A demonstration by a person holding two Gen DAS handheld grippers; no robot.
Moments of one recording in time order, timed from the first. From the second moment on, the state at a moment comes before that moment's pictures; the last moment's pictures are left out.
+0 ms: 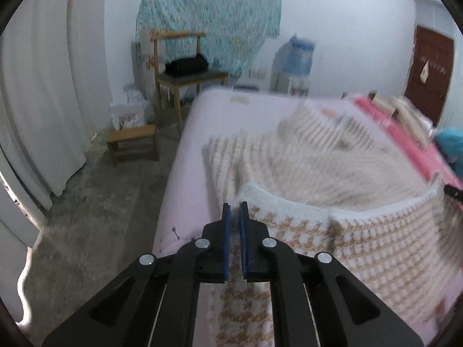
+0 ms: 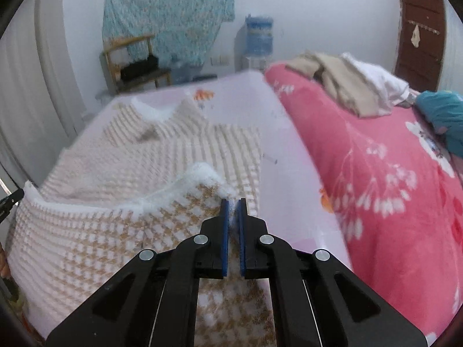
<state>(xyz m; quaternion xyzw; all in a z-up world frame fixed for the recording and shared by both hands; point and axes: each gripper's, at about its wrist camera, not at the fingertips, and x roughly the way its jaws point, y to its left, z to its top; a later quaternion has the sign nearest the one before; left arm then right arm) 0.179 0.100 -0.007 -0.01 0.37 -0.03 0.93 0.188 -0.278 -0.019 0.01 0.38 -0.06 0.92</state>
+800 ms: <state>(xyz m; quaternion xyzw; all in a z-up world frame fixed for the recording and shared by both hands) 0.178 0.101 -0.020 0.00 0.37 0.00 0.93 0.178 -0.137 -0.076 -0.04 0.47 0.18 0.86</state>
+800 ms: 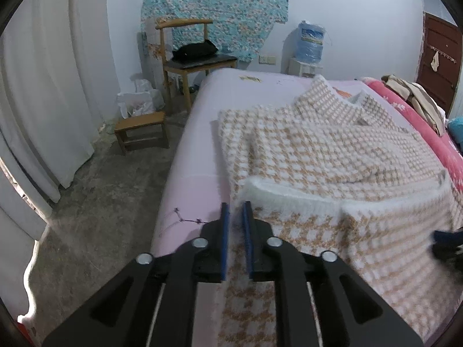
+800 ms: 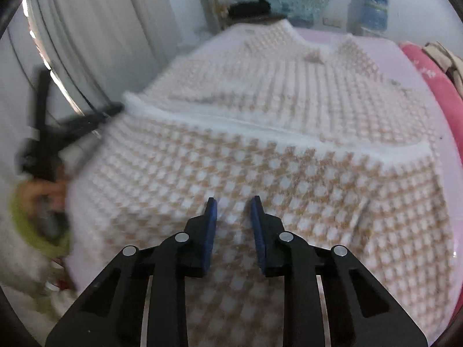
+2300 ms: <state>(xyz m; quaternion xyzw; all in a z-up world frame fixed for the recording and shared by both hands) 0.092 -0.001 -0.041 -0.02 0.43 -0.26 0.87 0.078 -0.209 -0.055 -0.02 0.45 0.08 0.89</state>
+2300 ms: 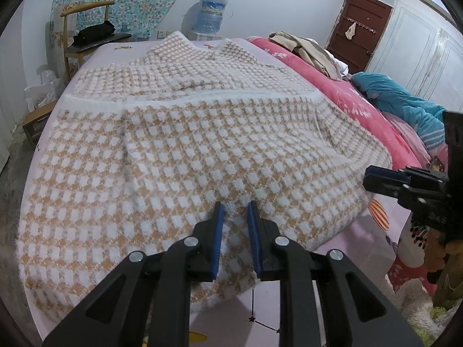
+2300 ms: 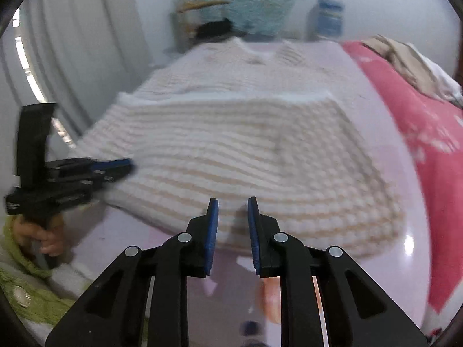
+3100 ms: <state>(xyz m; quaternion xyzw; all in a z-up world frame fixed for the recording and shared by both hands) 0.089 0.002 -0.041 -0.02 0.43 -0.26 0.87 0.063 -0.298 -0.065 0.07 0.44 -0.06 0.89</state>
